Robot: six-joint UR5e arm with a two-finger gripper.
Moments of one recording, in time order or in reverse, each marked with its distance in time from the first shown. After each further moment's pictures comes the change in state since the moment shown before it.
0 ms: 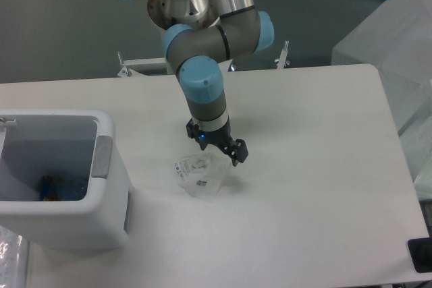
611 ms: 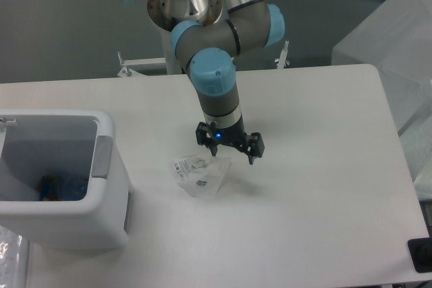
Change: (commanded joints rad) arm 0.049 0.080 -0.038 -0.012 -0.002 -0.019
